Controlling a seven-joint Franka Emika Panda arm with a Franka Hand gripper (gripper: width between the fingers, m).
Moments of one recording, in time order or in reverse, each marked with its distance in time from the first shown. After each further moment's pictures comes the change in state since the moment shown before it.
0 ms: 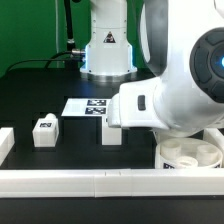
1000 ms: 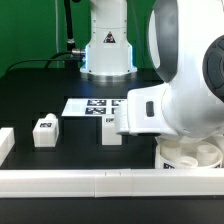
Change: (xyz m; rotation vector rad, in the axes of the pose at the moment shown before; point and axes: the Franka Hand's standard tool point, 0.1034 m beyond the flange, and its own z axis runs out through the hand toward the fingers) arm 0.010 -0.010 0.002 -0.010 0.027 -0.012
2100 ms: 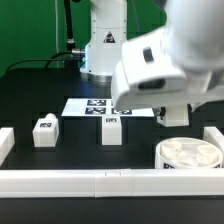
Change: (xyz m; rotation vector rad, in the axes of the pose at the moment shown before) arm -0.031 0.009 -0.085 0.039 0.305 -0.094
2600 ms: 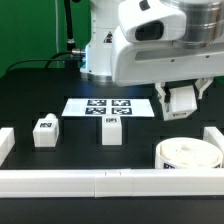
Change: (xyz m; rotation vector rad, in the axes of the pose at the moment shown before) arm 0.016 -0.002 -0.031 -0.007 0.361 0.004
